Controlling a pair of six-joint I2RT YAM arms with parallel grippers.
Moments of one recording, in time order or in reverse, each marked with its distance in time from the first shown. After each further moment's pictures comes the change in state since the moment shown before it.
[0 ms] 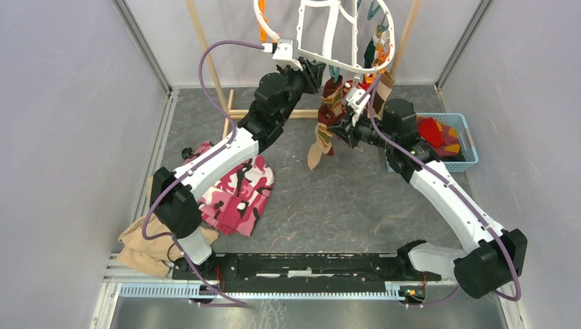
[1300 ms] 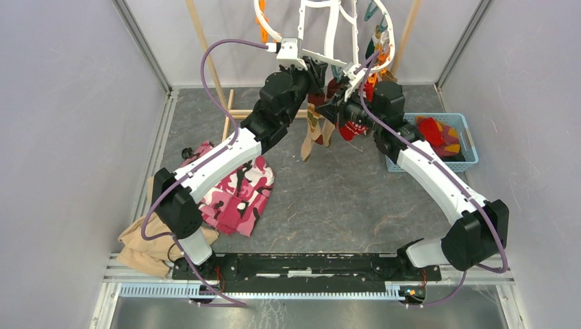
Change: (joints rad) left arm -0.048 0.006 0.059 -0.081 -0.107 0.011; right arm 0.012 0.202 0.170 0.154 0.053 0.279
